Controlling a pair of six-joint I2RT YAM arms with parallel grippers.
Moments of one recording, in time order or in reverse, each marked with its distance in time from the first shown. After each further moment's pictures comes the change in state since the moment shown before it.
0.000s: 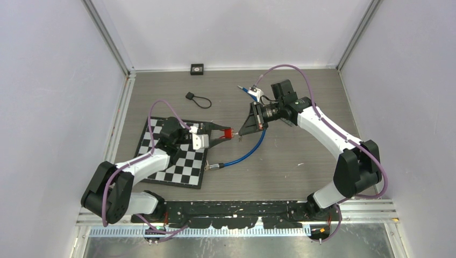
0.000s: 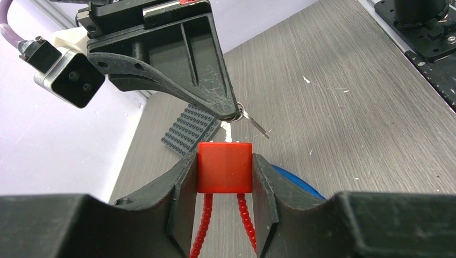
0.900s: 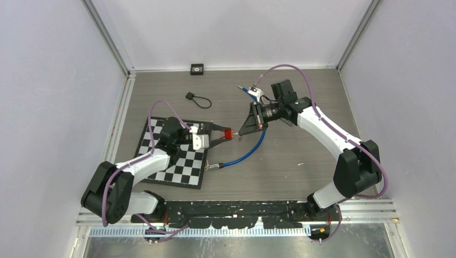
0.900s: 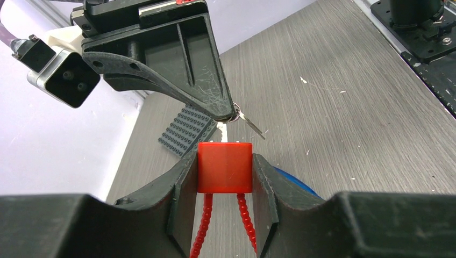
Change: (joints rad) left arm 0.000 0.000 -0.001 -0.007 0.002 -0.002; right arm 0.000 0.000 0.000 0.003 0.000 -0.003
